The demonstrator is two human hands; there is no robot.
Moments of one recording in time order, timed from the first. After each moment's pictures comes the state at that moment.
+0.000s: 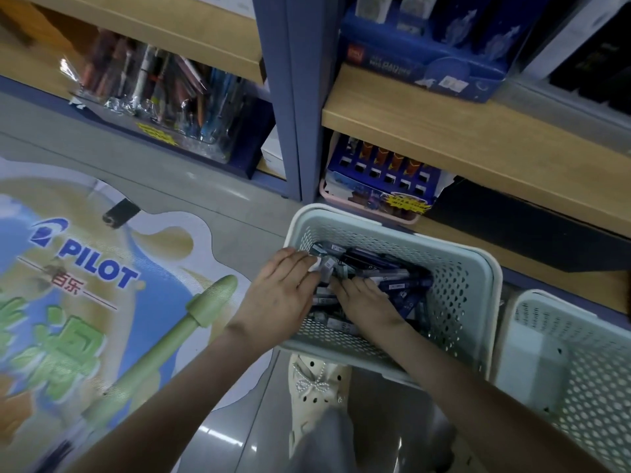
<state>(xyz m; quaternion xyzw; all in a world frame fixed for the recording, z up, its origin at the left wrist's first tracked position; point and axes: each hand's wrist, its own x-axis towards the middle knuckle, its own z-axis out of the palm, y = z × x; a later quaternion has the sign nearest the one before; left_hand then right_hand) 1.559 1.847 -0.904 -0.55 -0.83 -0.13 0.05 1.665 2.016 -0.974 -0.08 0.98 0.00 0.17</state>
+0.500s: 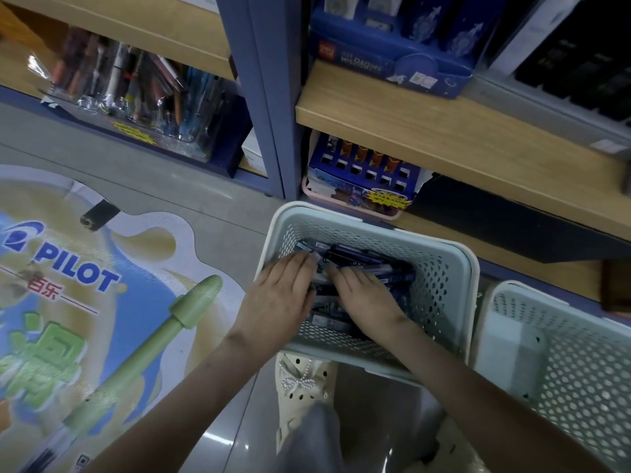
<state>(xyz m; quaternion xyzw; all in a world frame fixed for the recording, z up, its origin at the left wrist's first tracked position) 1.581 1.862 -0.903 -0.48 -0.86 -0.15 0.00 1.673 2.035 -0.942 -0.05 0.99 -0.09 0.04</state>
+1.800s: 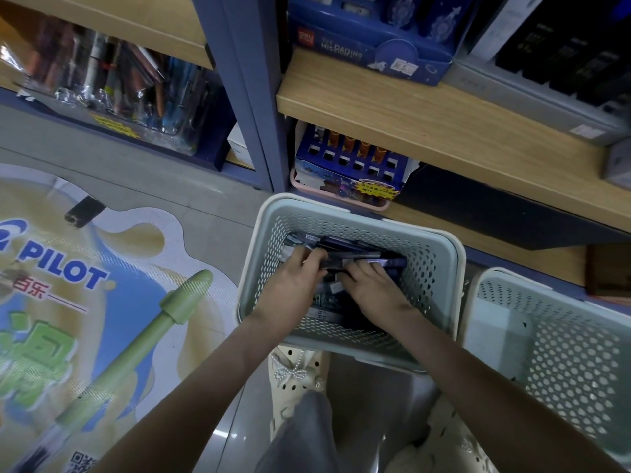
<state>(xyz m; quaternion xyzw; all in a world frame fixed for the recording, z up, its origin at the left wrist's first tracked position) 1.589 1.899 -0.910 -0.40 -0.87 -0.27 -0.14 1.692 2.061 -0.962 -0.02 0.99 -0.06 0.13</state>
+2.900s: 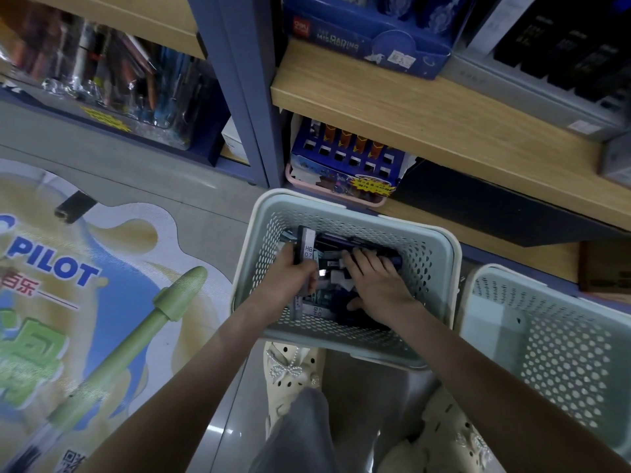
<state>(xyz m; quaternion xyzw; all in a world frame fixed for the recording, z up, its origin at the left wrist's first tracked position) 1.578 1.916 -0.895 0.08 -0.68 -0.53 -0.50 1.686 2.067 -0.942 0.06 0.94 -0.06 0.34</state>
